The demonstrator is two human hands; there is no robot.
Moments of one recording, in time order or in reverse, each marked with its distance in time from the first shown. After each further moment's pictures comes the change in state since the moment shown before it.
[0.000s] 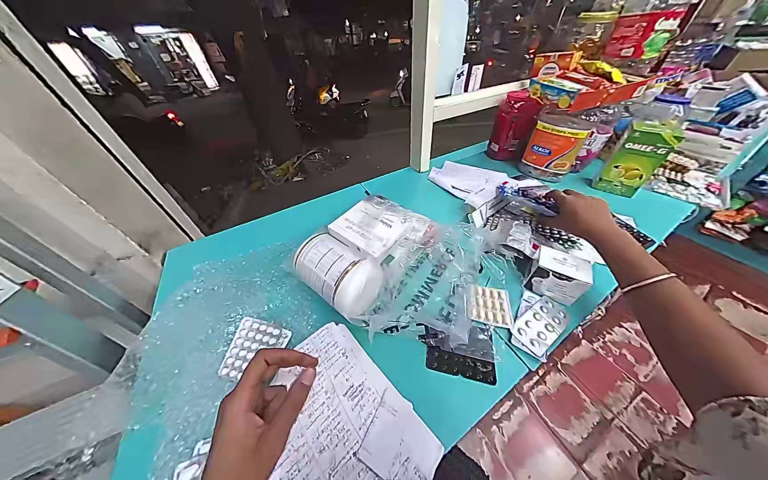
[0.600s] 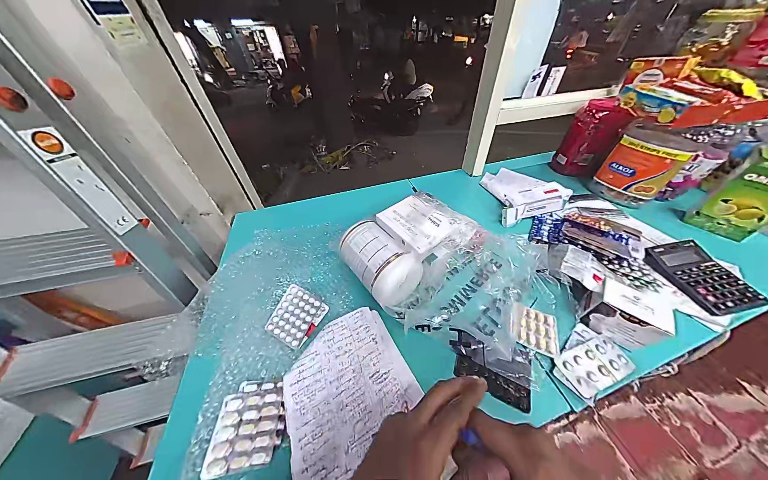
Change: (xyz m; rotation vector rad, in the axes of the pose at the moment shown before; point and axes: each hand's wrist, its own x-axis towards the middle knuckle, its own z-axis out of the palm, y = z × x) left_hand -0.025 0.063 0.089 0.097 -0.415 0.202; right_hand -0.282 -0.239 -0.054 0.850 -0.301 -0.825
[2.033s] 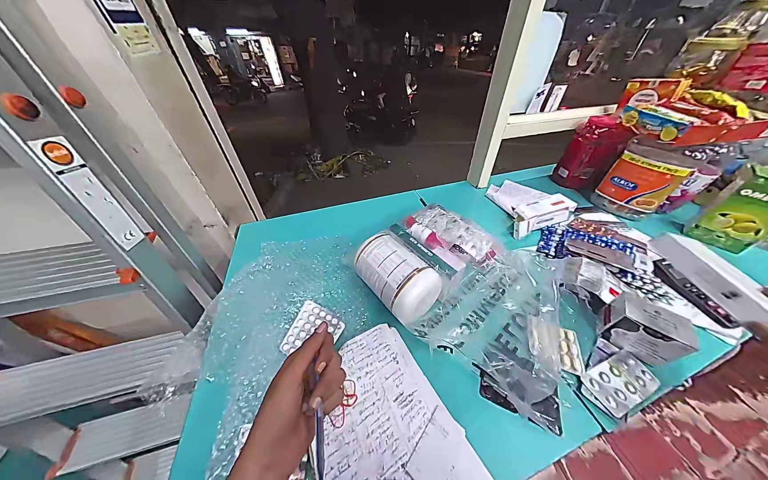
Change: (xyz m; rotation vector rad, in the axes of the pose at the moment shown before) left_hand -0.019 -0.086 -0.108 -1.169 0.451 -0.476; right_hand -0.100 0.165 -0.158 -0.217 0.994 0.314
